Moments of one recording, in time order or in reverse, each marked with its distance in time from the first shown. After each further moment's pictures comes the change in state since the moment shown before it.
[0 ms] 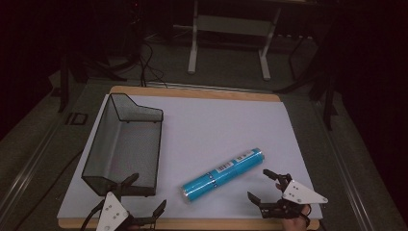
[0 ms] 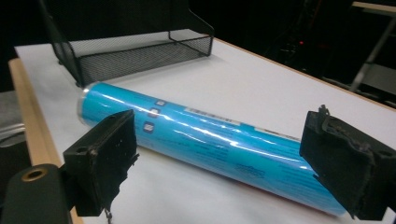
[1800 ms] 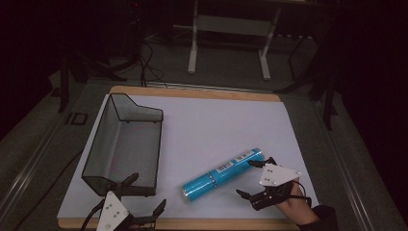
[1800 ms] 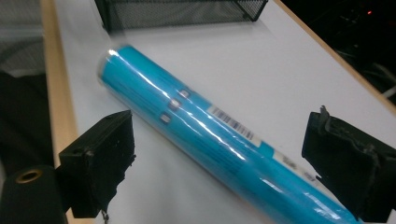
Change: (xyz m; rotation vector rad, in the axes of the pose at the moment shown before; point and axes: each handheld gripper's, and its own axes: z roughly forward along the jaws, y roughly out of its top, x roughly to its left) left arm 0.001 -0.001 0.001 0.010 0.007 -0.016; right arm 0.001 0.064 0.039 0.309 0.166 -0.269
